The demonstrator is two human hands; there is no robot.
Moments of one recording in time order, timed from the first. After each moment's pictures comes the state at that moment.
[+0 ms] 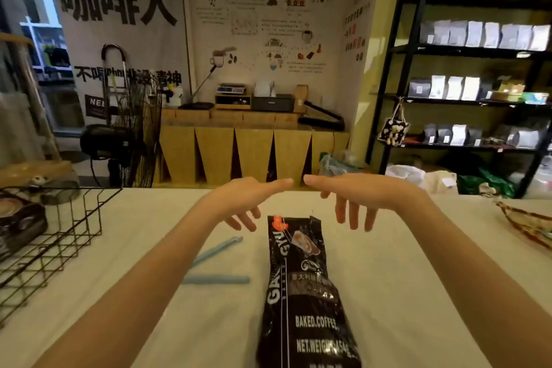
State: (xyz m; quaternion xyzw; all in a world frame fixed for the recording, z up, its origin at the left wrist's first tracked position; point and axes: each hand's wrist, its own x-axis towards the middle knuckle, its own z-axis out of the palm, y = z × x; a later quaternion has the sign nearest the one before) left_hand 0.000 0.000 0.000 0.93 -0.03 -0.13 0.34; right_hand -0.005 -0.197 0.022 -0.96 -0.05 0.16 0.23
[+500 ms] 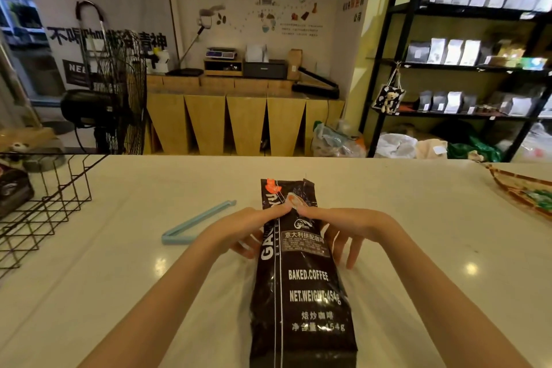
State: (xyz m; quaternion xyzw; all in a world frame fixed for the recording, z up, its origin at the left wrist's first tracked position) left_hand -0.017 -0.005 -0.094 0.86 -0.01 -0.26 0.44; right_hand -0.015 -0.203 -0.079 -0.88 0.01 0.34 0.32
